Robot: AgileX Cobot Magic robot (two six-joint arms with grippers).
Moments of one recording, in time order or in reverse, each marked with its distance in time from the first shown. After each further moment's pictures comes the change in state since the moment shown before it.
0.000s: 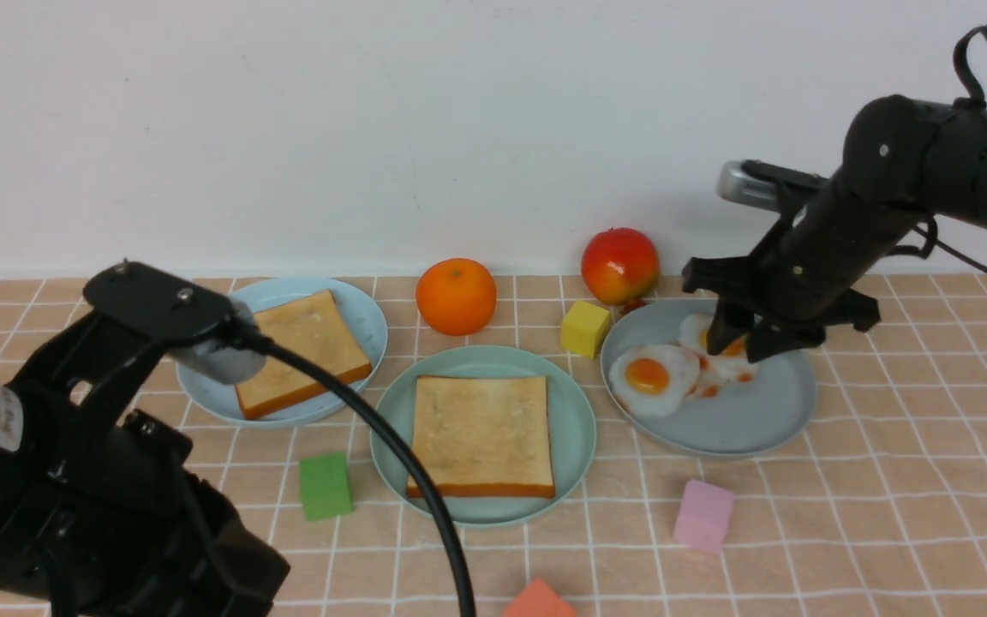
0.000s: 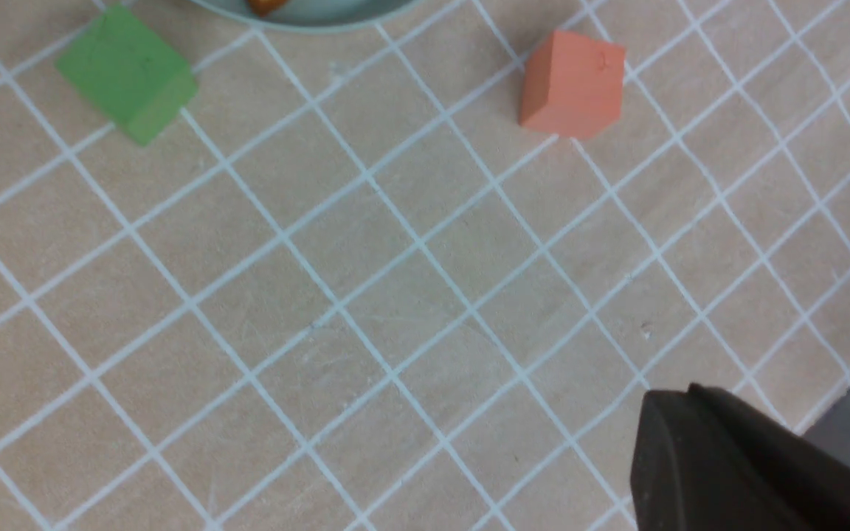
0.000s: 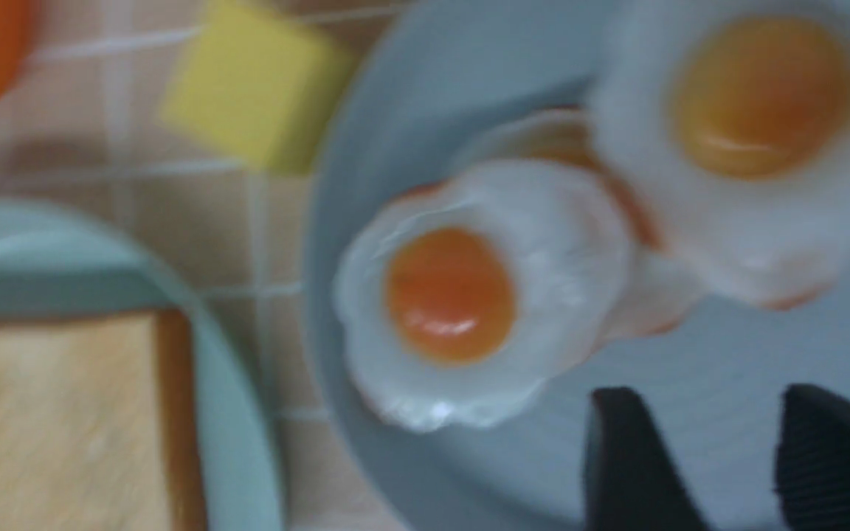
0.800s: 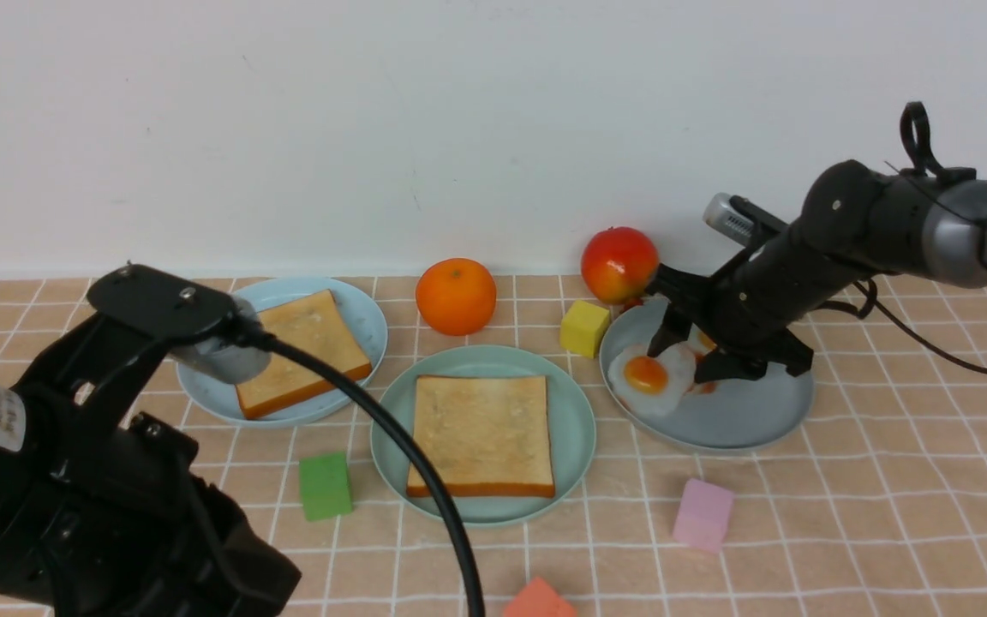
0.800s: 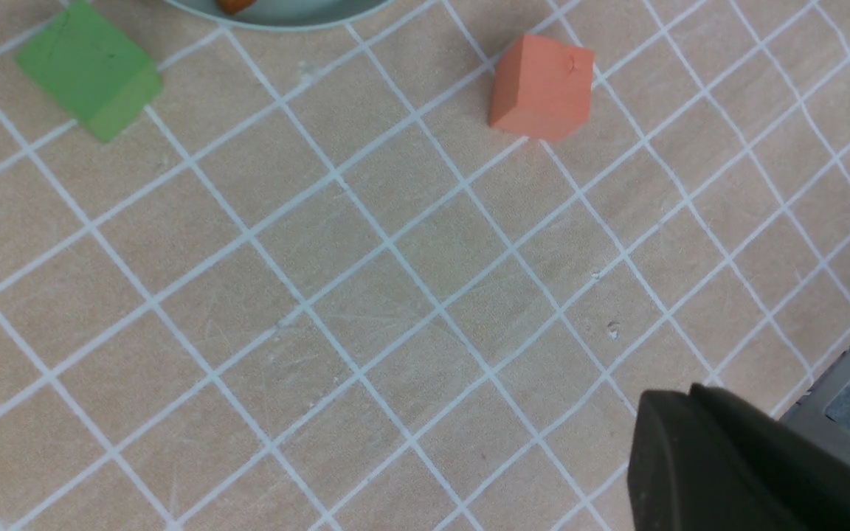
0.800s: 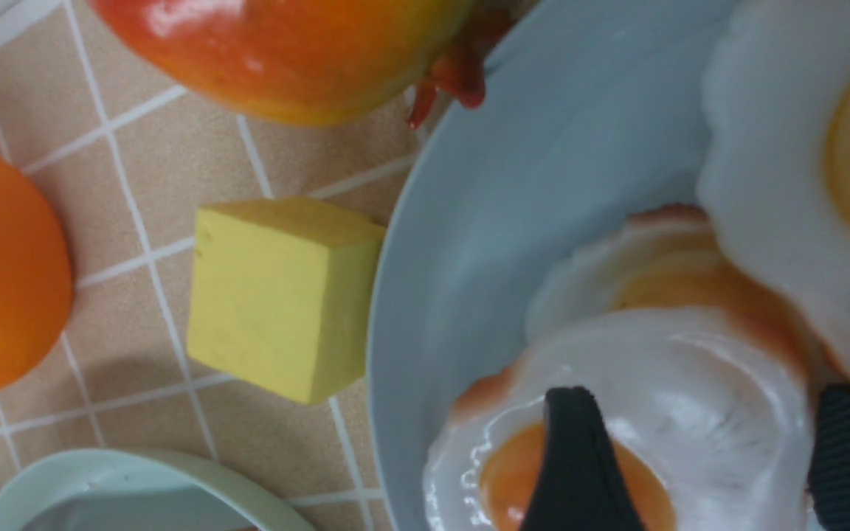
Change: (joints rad) right arm -0.001 0.149 -0.011 0.221 -0.188 0.040; left arm 0.000 0.000 0.000 -0.036 0.017 0.000
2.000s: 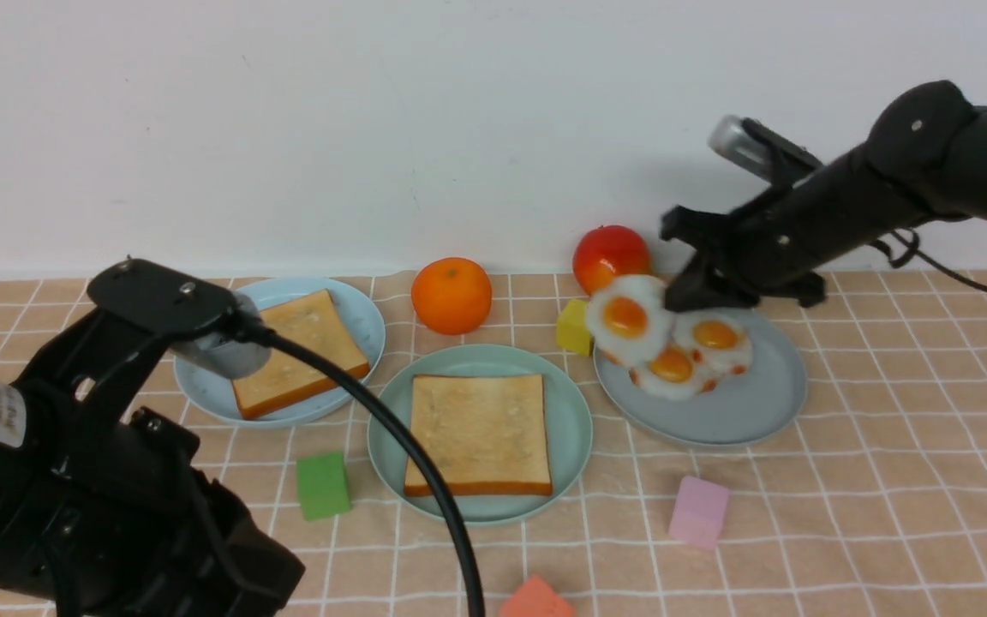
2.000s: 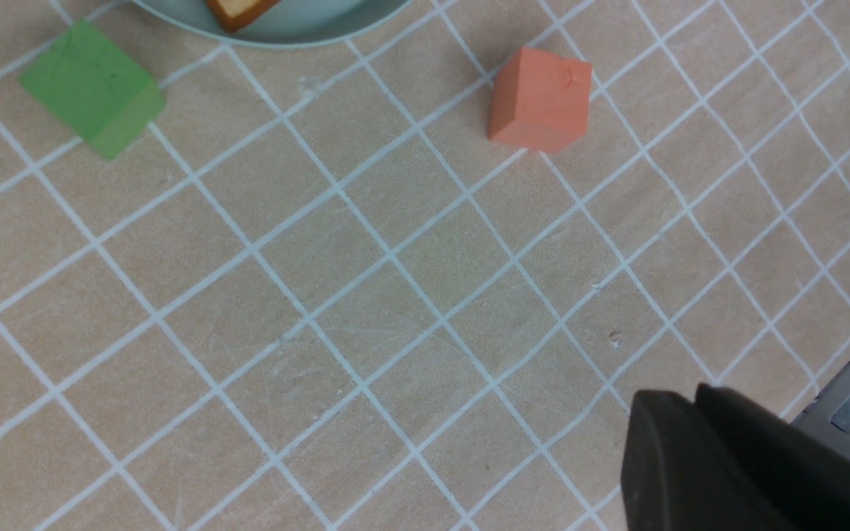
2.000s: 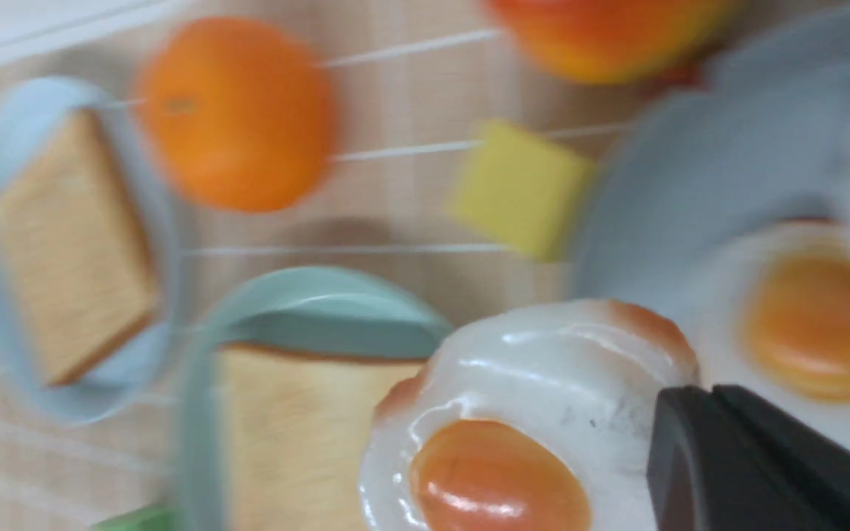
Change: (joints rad) right arm -0.019 -0.149 0.005 0.286 0.115 -0.459; left arm 0.000 0.000 0.000 0.000 -0.013 0.007
